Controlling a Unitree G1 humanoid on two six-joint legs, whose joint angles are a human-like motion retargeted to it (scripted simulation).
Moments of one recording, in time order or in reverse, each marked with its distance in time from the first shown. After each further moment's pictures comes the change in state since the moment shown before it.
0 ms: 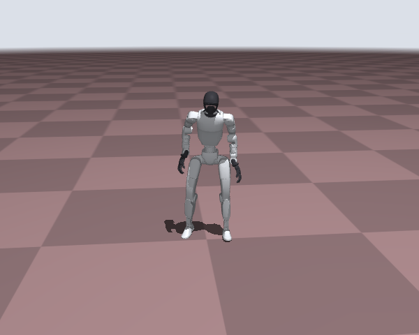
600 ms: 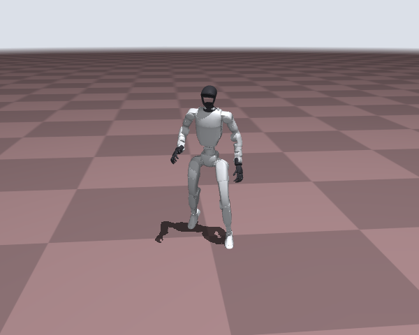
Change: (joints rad) left arm 0.165 0.211 -0.248 0.011 -0.006 -0.101 -0.129; right arm -0.077 -0.161 -0.039 -0.493 -0.171 -0.051 -0.028; waist 0.128 0.019 -0.381; left_leg -0.303 0.199 0.083 0.413 0.281 -0.062; right_leg 0.204 0.048 0.231 -0.073 0.309 0.053
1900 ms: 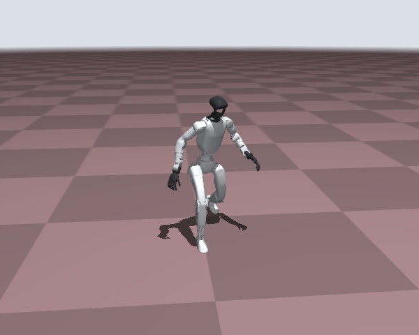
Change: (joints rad) left arm -0.273 0.232 0.104 -0.759 0.115 0.322 -0.061; right arm 0.053 -0.160 -0.017 0.619 0.350 0.345 0.203; waist 0.054 0.086 0.162; left_leg 0.554 0.023 -0.268 0.276 -0.648 0.143; right_leg -1.127 -0.021 -0.171 0.787 -0.141 -0.103
